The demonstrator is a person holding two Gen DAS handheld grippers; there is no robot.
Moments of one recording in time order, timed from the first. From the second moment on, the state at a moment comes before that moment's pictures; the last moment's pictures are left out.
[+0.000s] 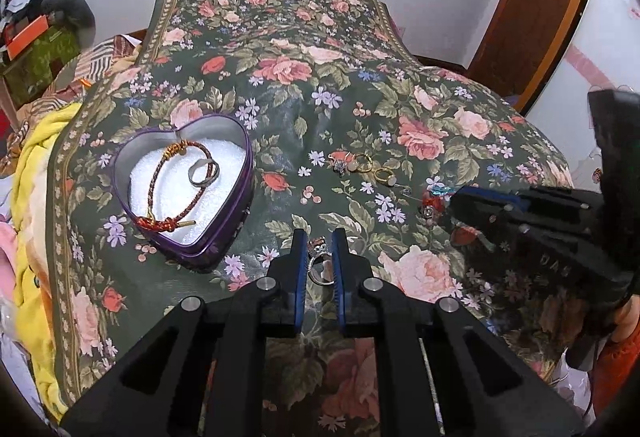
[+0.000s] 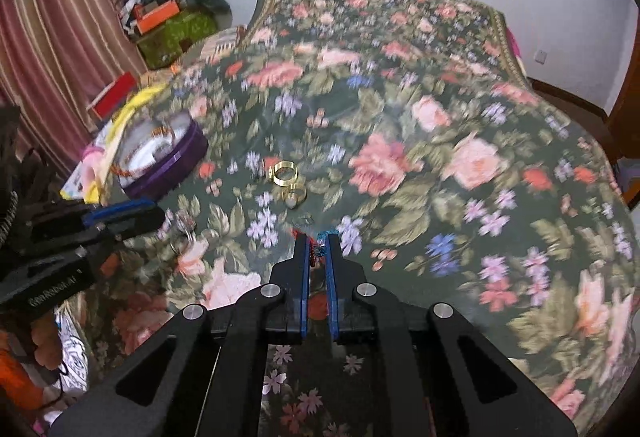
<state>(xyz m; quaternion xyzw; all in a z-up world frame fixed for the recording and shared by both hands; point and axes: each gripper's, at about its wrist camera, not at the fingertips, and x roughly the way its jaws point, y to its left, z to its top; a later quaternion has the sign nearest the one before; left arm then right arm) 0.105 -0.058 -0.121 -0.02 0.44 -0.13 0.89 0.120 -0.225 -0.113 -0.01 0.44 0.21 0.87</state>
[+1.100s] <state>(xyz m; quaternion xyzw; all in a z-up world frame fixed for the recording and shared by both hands) 0.124 -0.068 -0.148 -0.02 0.48 -0.13 0.87 0.118 -0.238 -0.055 0.02 0.37 0.22 0.90</state>
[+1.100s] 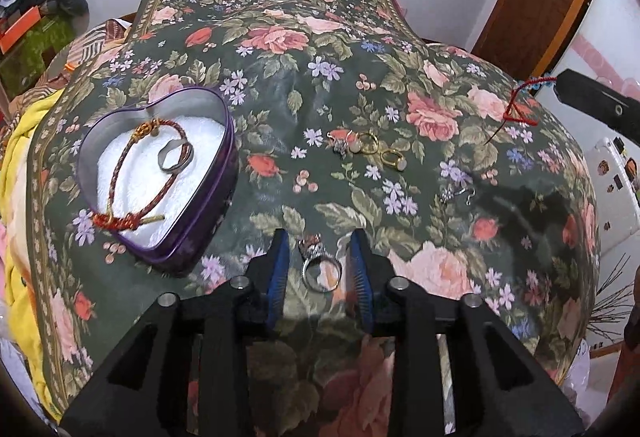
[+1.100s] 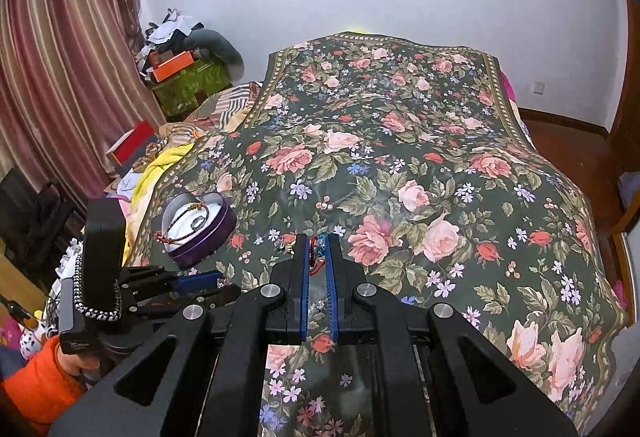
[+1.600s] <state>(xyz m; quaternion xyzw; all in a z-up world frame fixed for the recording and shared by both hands) 0.109 -0.044 -0.114 -0.04 0.43 -0.11 0.90 0.124 -0.208 -0.049 0.00 0.37 0.25 0.89</state>
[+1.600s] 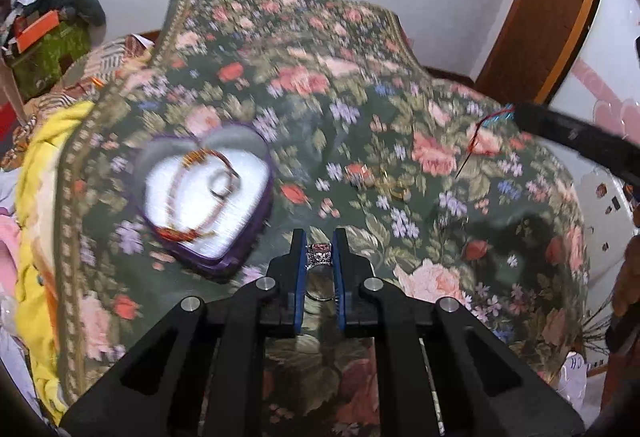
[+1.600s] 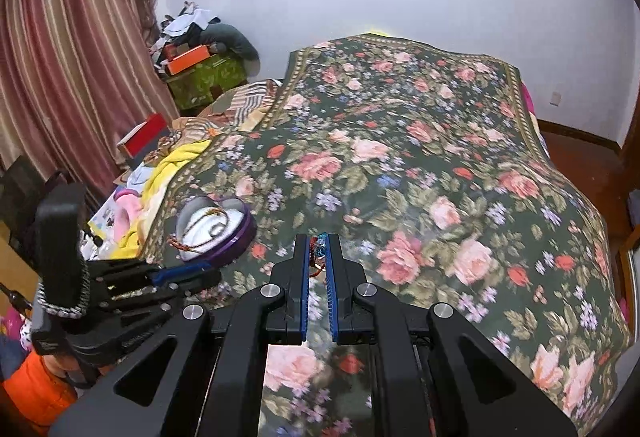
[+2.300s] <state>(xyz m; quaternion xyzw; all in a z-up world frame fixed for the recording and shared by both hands) 0.099 0.040 -0.051 -0.06 0.35 -0.04 0.93 0.134 -0.113 -0.036 -0.03 0.35 0.34 0.87</state>
